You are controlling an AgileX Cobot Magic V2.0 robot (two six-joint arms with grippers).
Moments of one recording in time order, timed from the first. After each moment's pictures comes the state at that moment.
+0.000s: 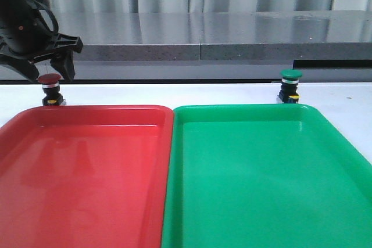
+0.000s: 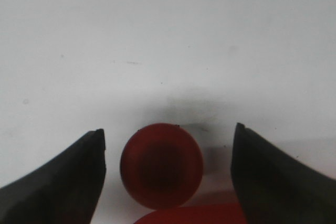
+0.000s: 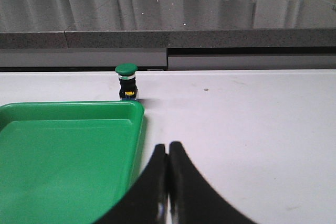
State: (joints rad) left arm -0.12 2.05 -1.56 -0.08 0.56 -0.03; right arm 0.04 -0.01 0.03 -0.08 0.14 0.14
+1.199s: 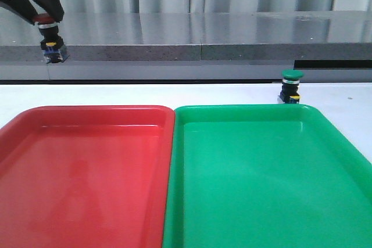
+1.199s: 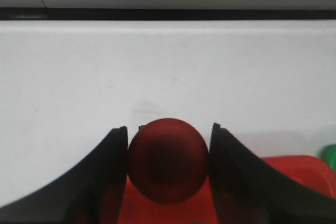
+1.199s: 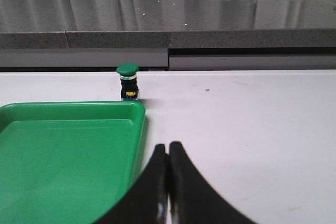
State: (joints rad) left arm -0.14 1.79 -1.53 -0.17 0.67 -0.03; right arm 0.04 -0.01 0.03 -0.08 0.14 0.14
